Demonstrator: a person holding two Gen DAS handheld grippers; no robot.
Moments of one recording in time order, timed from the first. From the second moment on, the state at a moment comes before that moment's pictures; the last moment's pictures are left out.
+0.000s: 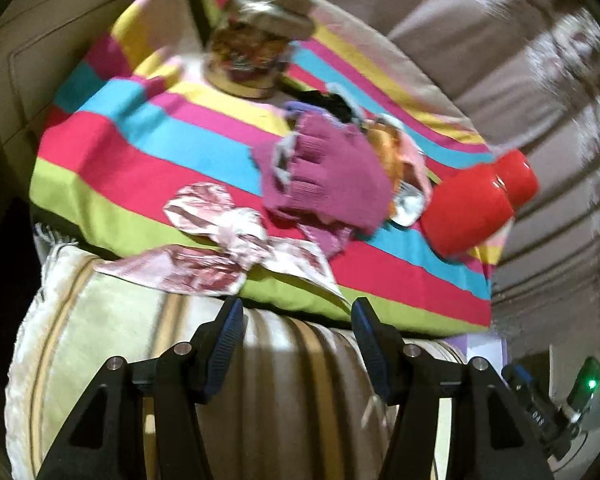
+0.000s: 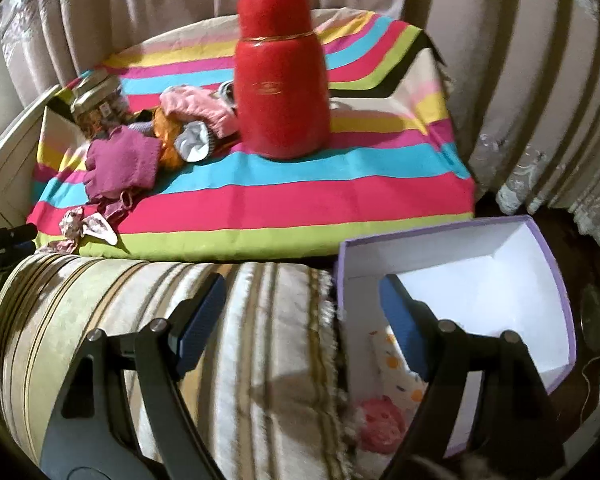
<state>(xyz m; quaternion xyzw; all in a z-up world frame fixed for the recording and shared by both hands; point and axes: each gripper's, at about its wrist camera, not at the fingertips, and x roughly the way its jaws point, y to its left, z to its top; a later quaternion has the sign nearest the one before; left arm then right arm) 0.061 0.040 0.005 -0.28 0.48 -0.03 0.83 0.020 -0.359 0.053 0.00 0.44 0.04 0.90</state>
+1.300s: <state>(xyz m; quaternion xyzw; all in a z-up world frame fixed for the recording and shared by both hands) 0.116 0.078 -0.026 -0.31 0.46 0.05 0.83 0.150 -0.159 0.019 -0.19 0.43 0.20 0.86</state>
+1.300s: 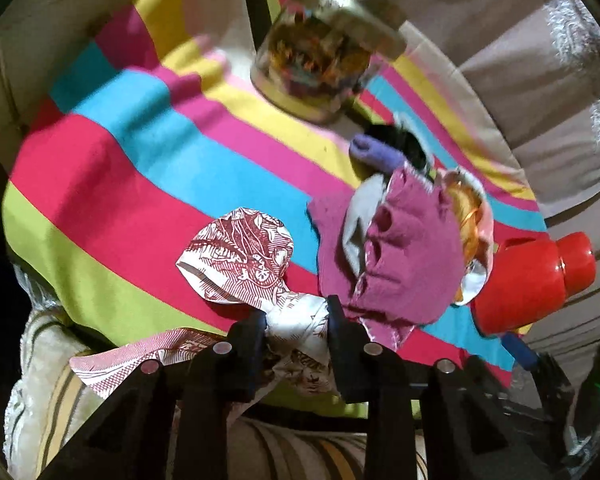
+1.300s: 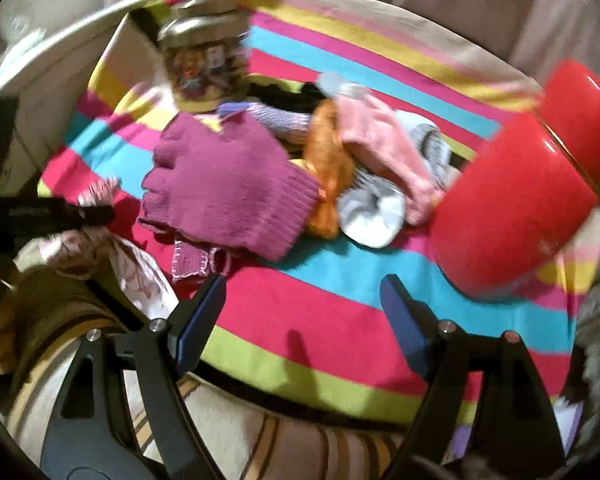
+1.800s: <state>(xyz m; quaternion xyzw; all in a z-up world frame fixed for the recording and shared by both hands) 0.116 0.088 -0.033 -0.33 0.44 0.06 0.83 0.185 -0.102 -0.022 -0.30 0.42 0.23 0.83</state>
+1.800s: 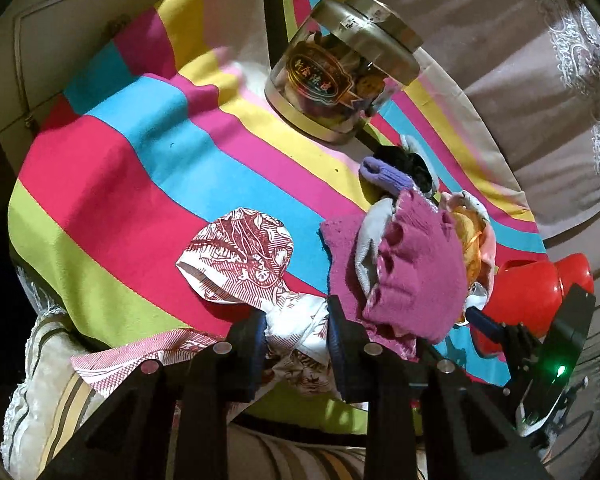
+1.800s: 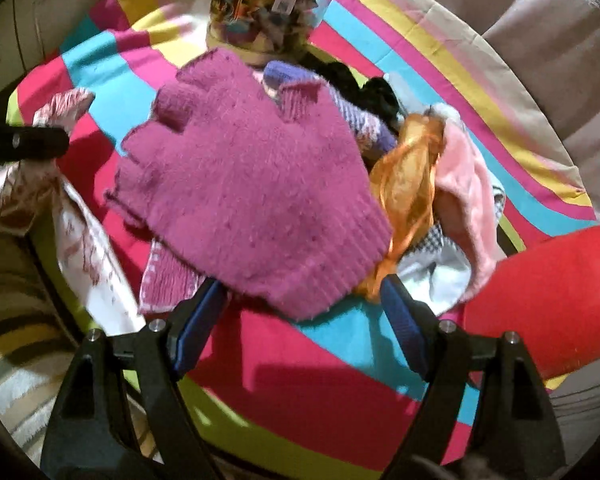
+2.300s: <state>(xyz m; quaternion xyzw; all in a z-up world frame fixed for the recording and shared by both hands) 0.121 0.089 -0.038 -0.34 0.44 0.05 0.83 0.224 -0.113 -0.009 -0.14 0.46 0.28 0.83</state>
